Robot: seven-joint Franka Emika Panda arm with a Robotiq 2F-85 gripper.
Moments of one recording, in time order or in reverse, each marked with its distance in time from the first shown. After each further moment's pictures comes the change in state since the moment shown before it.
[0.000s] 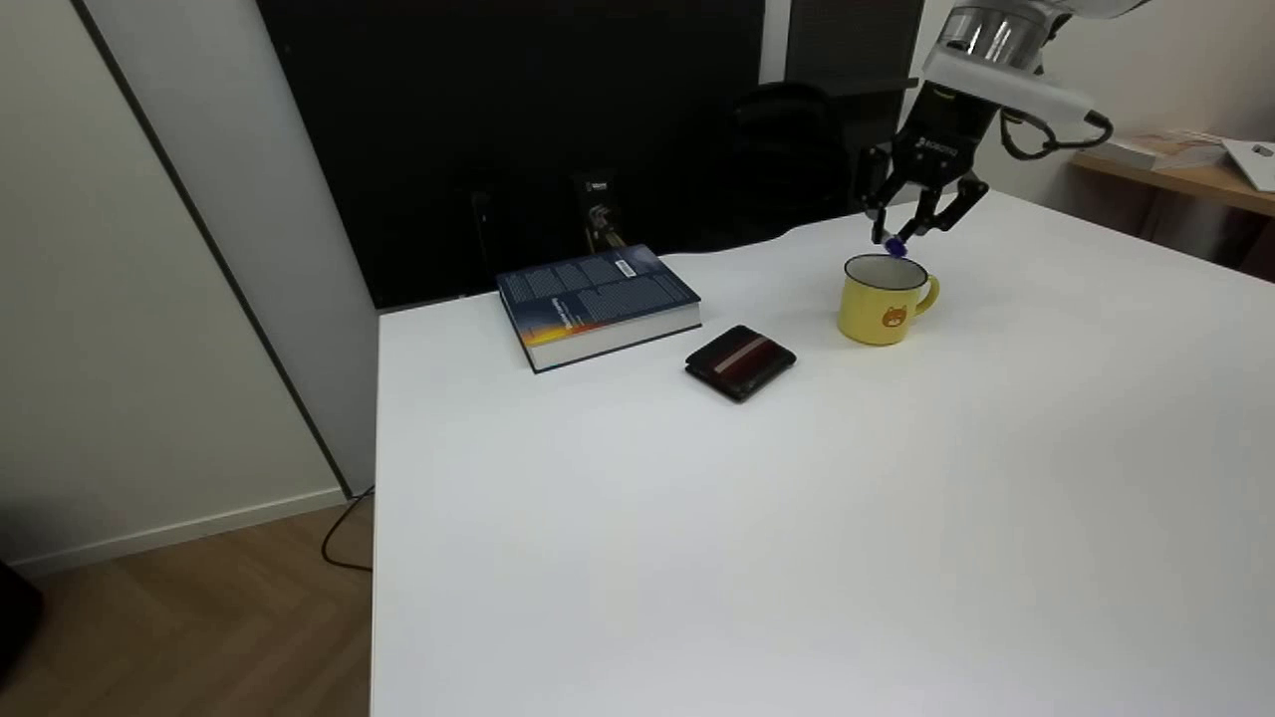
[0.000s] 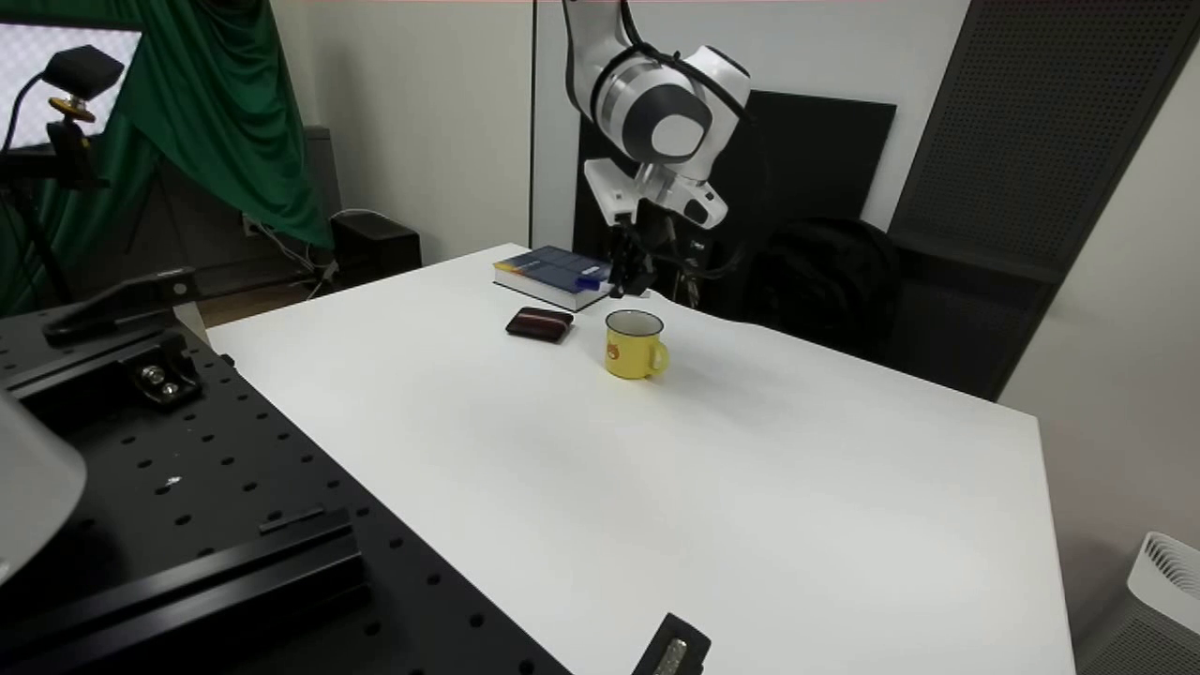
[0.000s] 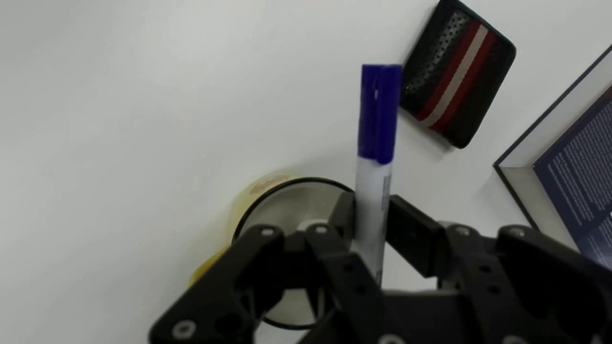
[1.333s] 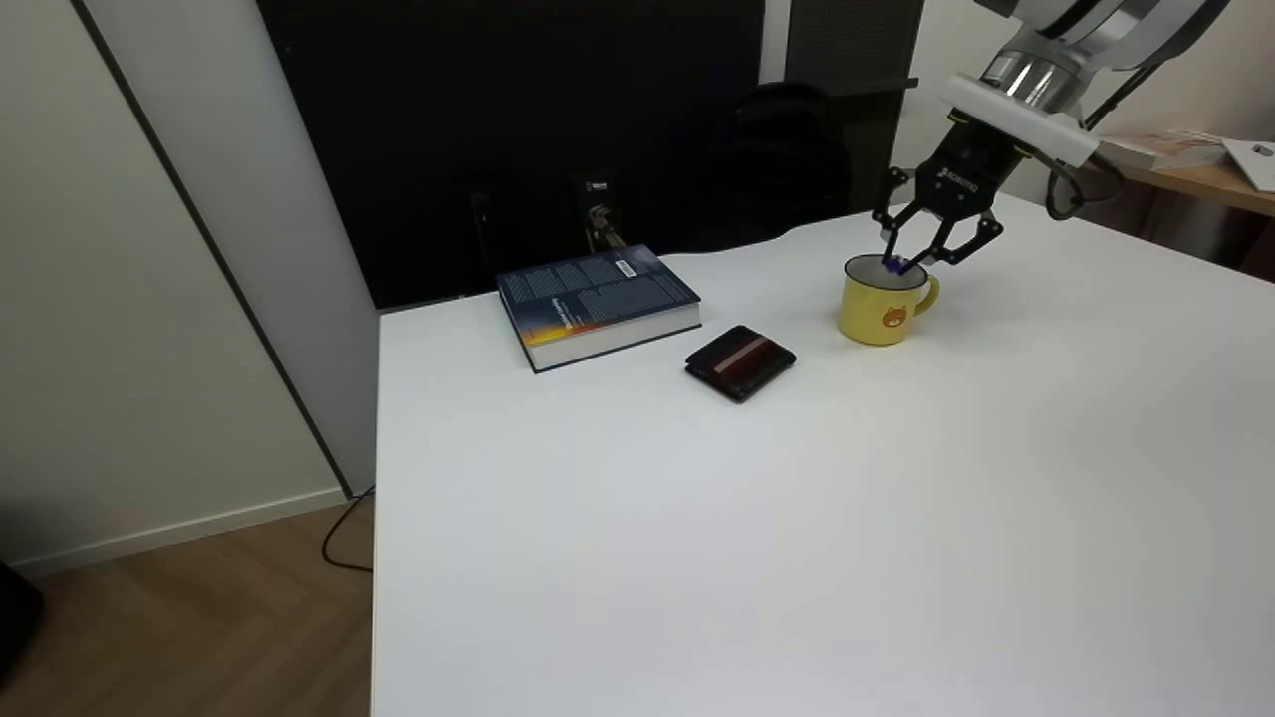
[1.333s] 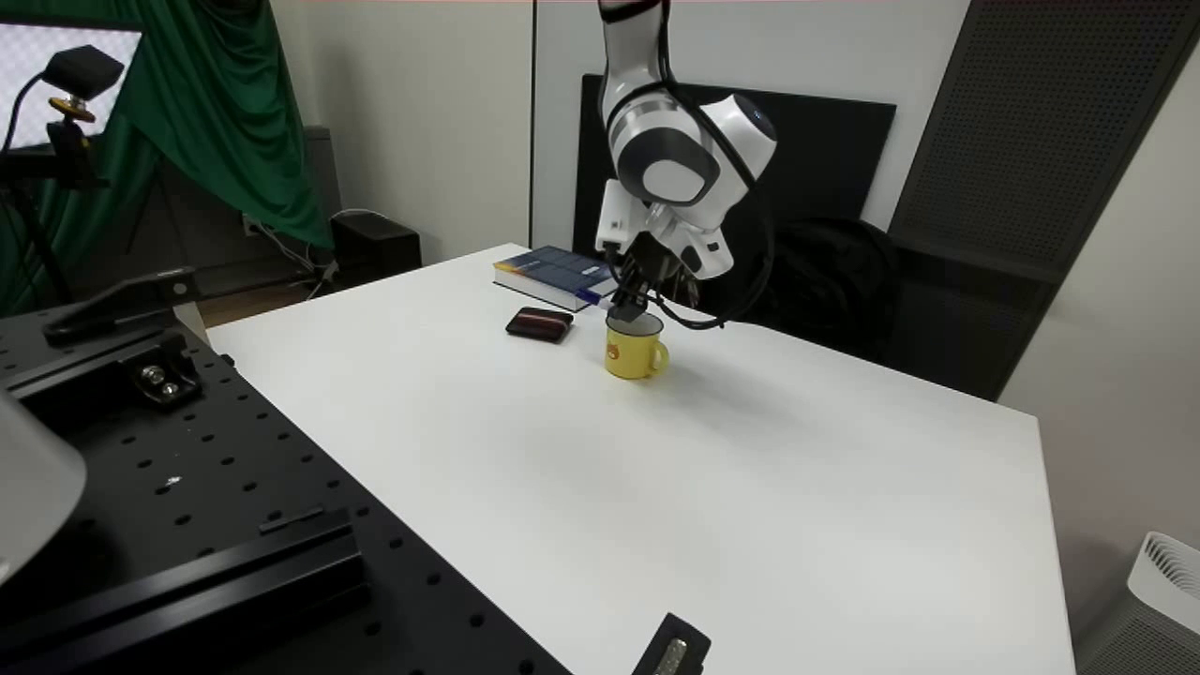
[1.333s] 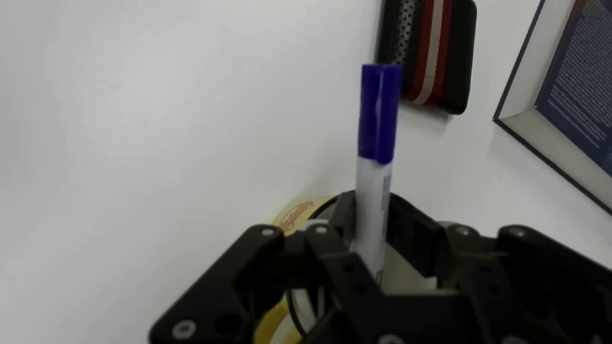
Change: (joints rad) arm -0.092 0.048 0.052 -0.036 0.271 0.049 -0.007
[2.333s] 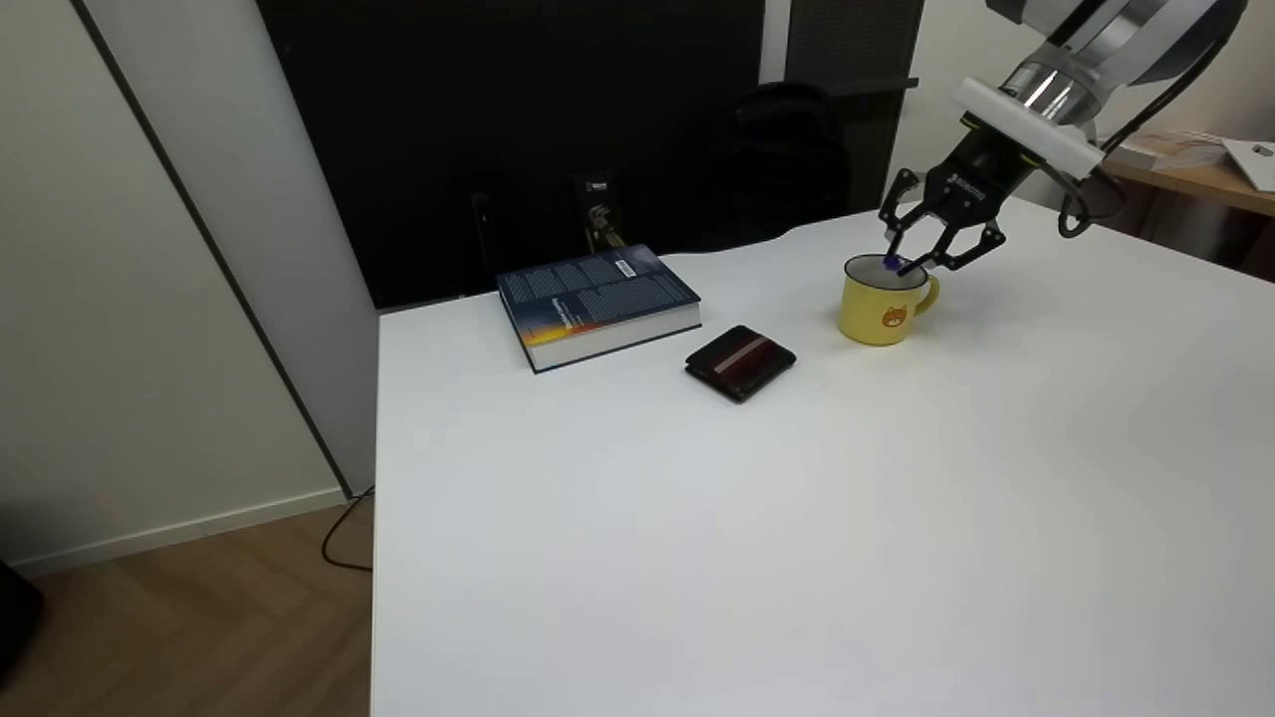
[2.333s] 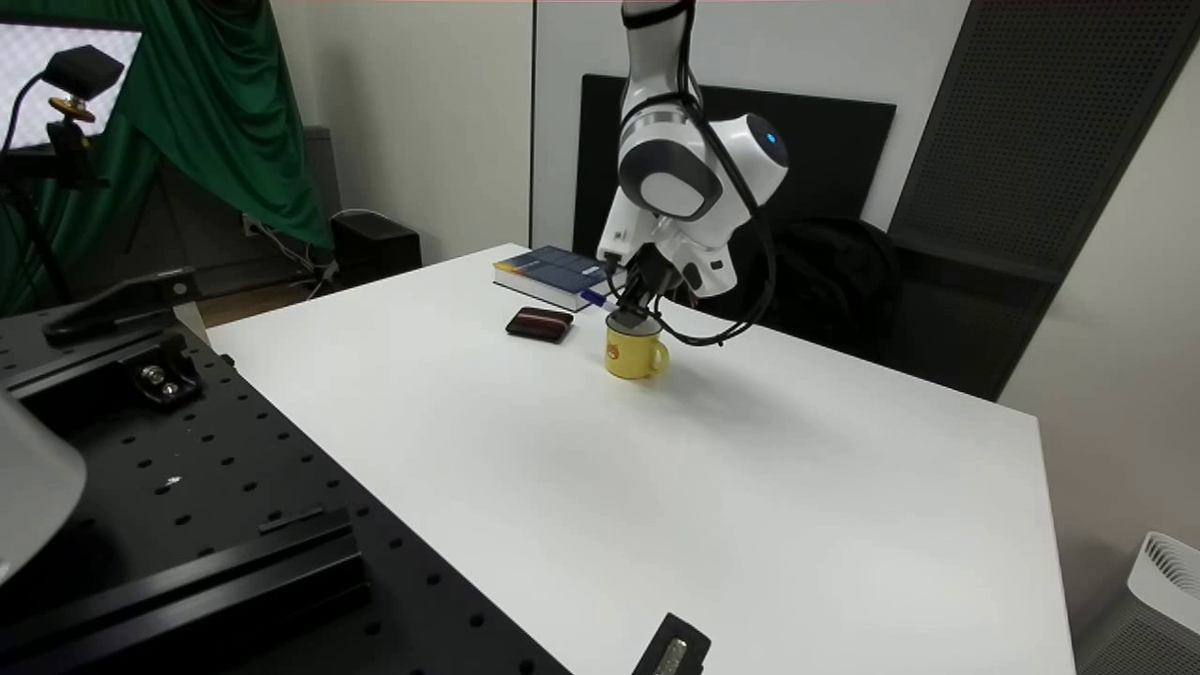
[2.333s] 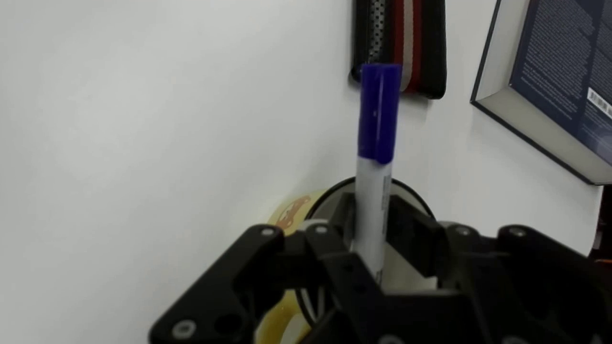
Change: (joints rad) arm -0.023 0.016 0.001 0.000 0.174 0.000 -0.097
